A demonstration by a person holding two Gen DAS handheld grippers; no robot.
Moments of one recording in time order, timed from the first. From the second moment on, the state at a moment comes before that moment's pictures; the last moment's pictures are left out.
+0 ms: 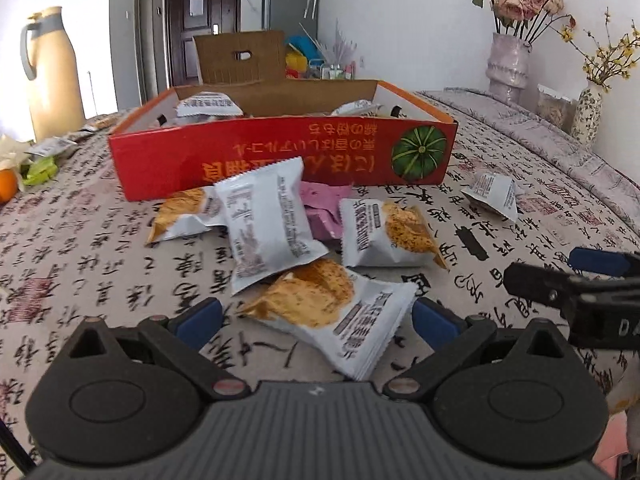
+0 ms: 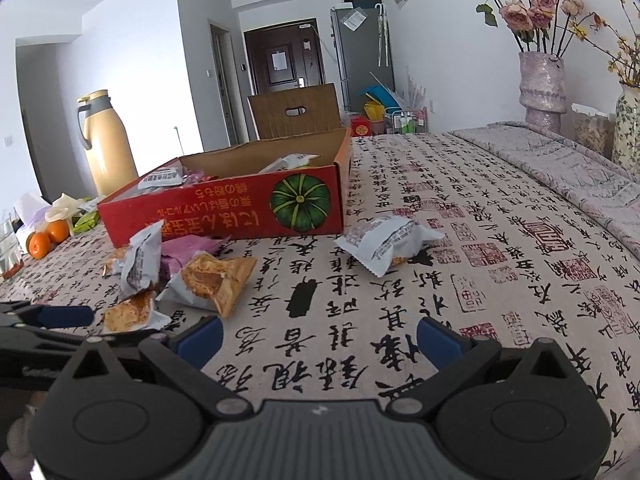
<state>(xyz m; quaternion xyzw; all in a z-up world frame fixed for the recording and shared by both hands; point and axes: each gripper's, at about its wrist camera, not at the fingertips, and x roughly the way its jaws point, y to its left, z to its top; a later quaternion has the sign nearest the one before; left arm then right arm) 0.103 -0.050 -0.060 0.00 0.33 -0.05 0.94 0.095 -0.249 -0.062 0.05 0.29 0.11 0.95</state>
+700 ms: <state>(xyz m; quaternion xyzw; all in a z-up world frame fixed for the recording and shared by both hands) 0.091 -0.044 -0.057 0.00 0.32 -0.08 0.95 0.096 -0.243 -0.066 0.05 0.30 0.11 0.95</state>
